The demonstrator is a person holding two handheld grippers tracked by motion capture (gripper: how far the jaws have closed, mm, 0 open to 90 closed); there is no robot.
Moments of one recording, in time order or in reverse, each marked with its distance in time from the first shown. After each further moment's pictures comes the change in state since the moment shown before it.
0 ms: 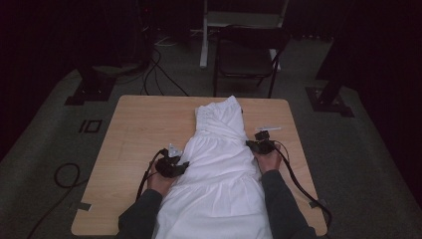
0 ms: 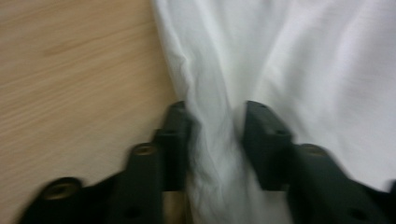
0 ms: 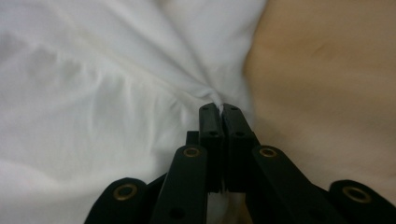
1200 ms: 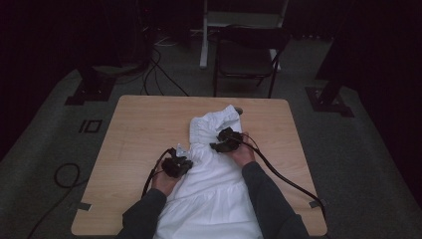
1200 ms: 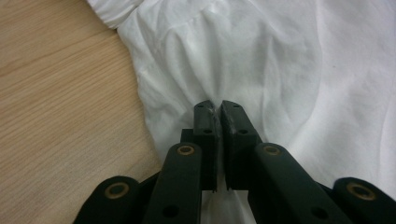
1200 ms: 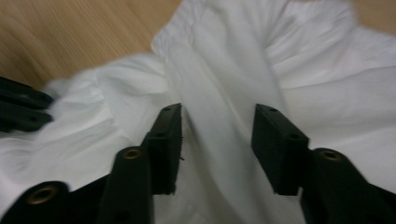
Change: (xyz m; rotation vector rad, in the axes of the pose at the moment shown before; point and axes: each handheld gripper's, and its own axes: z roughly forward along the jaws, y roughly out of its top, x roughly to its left) left arm -0.014 0.014 0.006 0.052 -0.038 0.073; right arm 0.113 0.049 0.033 0.102 0.119 -0.473
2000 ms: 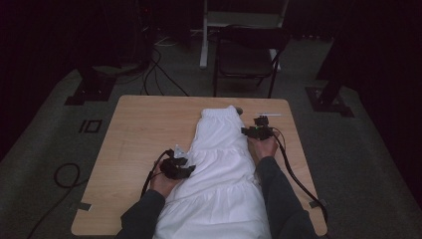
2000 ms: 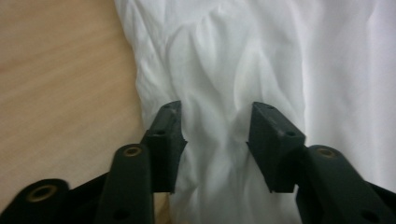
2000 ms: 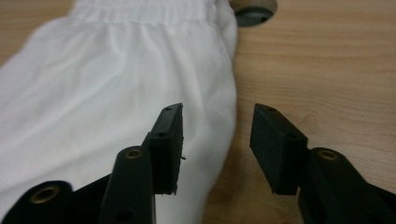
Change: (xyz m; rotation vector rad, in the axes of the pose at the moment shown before) left arm 0.000 0.001 -0.013 -0.049 -0.011 -0.035; right arm -0.100 -0.057 -0.039 -0.162 -0.143 0.580
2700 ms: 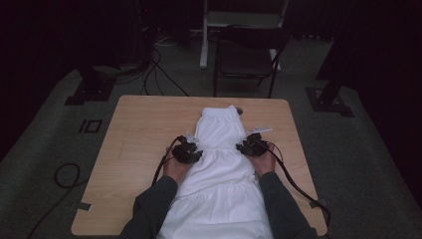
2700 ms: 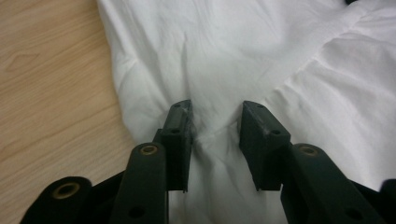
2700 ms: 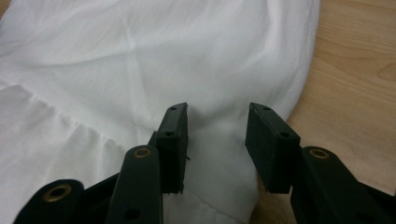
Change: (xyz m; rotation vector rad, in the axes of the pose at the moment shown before) left arm 0.010 0.036 0.050 0.021 0.049 0.006; right arm 0.025 -0.050 -0.003 0.058 0.040 -0.233
